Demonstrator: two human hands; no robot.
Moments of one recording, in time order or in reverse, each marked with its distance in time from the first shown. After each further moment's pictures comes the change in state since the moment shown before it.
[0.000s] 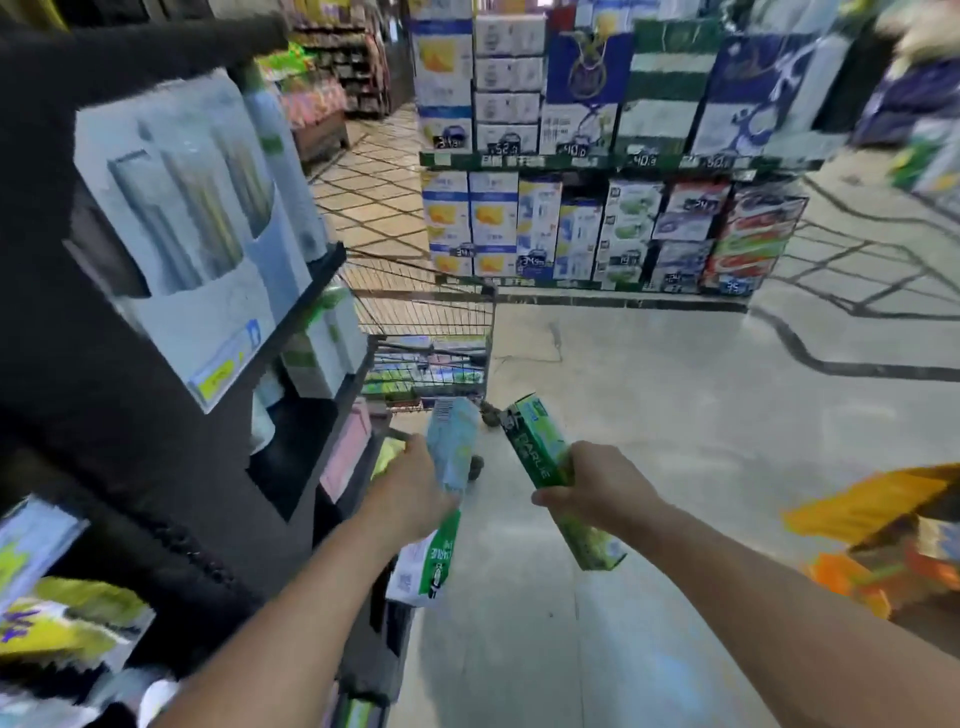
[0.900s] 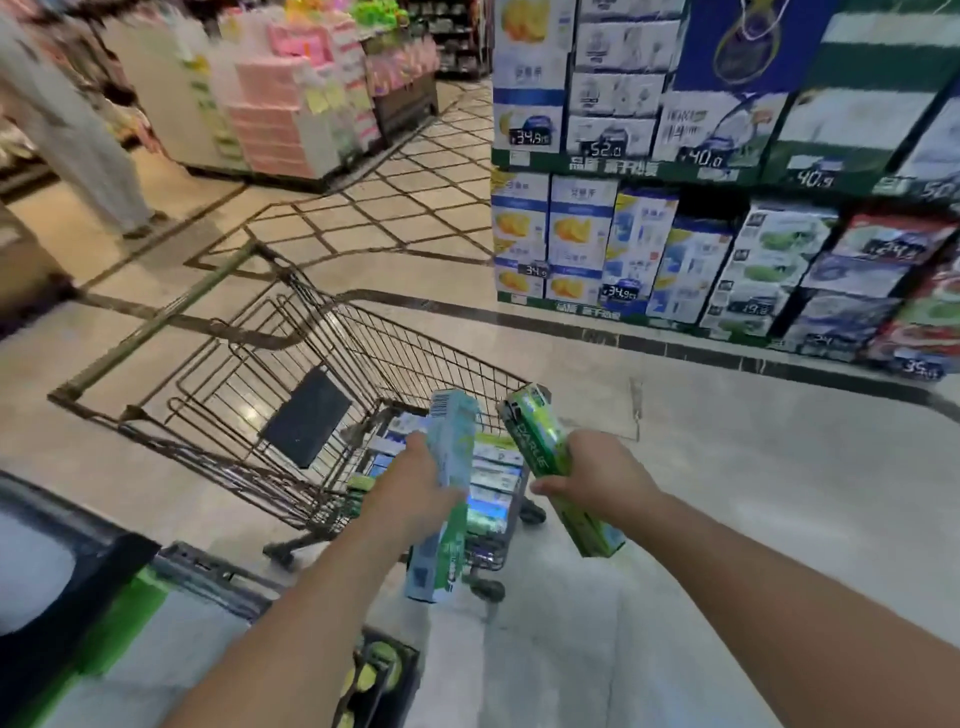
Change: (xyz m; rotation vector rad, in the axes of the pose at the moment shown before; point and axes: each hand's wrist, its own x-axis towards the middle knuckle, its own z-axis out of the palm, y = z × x) left_hand 0.495 0.083 -0.093 -0.130 0.084 -0.258; right_hand 0.550 -0.035 -0.145 -0.129 -0.124 -0.219
